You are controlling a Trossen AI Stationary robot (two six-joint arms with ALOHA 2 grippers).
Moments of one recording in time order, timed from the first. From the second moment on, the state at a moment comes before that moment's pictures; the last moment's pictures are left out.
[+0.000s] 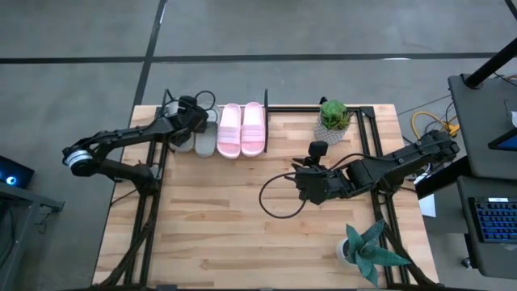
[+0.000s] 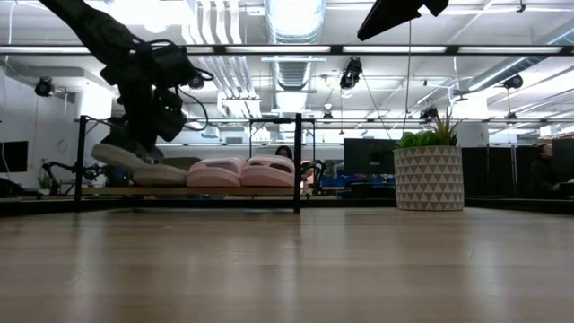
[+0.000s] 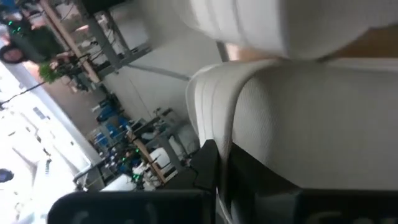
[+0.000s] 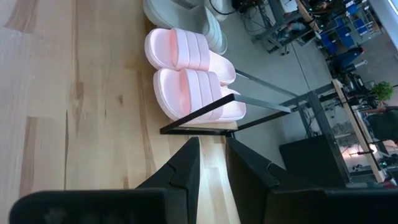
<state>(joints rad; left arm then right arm) 0.66 1.23 0.70 -0.37 -0.91 1.18 0.35 1.41 1.23 -0.71 0.88 -0.08</state>
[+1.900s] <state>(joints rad) 0.35 0.87 0.89 -0.45 -0.06 0.30 0.35 1.41 1.23 -0.70 0.88 -0.08</state>
